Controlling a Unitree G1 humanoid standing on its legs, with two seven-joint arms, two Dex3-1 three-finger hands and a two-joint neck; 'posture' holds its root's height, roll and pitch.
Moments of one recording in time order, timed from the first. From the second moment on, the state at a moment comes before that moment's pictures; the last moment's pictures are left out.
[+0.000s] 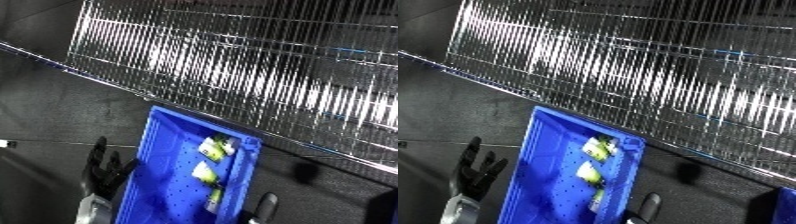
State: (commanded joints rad) left arm -0.27 0.53 0.14 1.26 -1.17 -0.30 -0.10; right arm -0.32 -0.37 0.32 1.10 0.96 -0.27 0.31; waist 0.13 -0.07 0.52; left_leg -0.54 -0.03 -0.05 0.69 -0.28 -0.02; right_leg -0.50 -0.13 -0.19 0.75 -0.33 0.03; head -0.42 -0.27
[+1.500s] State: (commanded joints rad) left arm -0.12 0.46 -0.18 0.93 -0.87 -0.28 -0.03; right arm -0.27 -0.71 0.39 0.30 0.88 0.09 0.74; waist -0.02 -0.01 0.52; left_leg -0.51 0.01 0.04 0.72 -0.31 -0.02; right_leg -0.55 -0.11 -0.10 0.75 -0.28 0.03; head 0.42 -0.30
